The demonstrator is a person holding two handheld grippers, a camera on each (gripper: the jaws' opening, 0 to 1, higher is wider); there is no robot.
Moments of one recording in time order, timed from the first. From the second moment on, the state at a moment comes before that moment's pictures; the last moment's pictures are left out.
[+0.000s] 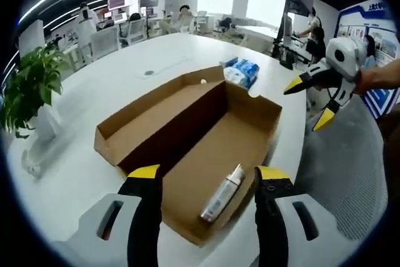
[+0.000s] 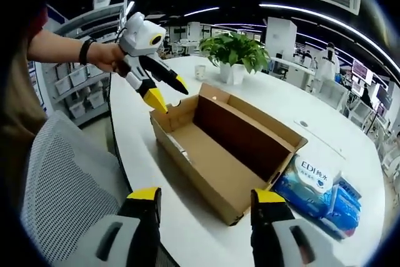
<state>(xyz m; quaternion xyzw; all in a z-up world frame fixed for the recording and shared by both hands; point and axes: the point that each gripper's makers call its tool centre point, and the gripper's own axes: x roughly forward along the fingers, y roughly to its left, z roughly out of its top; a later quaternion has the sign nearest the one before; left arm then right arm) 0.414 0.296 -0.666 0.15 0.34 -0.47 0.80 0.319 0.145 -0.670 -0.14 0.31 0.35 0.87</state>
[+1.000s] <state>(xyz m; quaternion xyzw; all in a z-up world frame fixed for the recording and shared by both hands) 0.424 0.283 -0.745 0.34 0.39 -0.56 0.65 0.316 0.152 -0.672 -0.12 0.33 0.36 0.86</state>
